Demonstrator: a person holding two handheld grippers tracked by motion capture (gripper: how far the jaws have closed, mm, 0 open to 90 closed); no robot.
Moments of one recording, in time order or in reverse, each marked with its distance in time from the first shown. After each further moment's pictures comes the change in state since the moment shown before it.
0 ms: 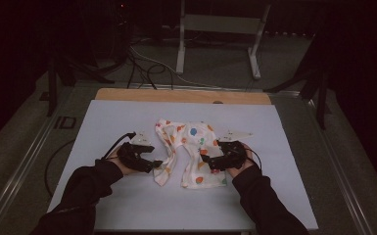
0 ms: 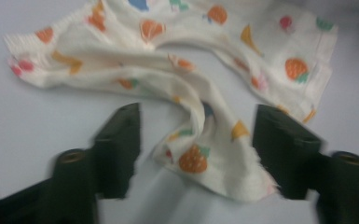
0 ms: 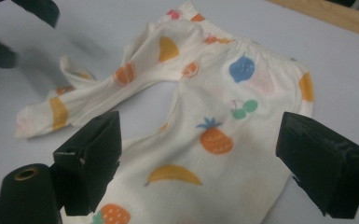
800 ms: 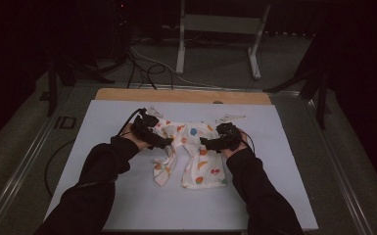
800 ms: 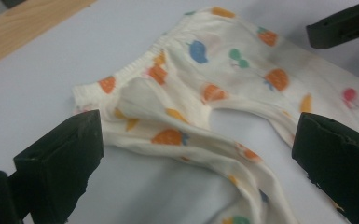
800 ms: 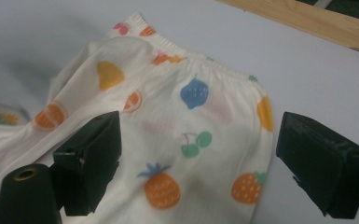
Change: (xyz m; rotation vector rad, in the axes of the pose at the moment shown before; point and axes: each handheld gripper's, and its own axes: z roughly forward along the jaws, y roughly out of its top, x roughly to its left) left arm 0.032 0.065 0.013 0.010 0.101 -0.113; right arm -0.037 0.024 0.036 0.031 -0.067 0.060
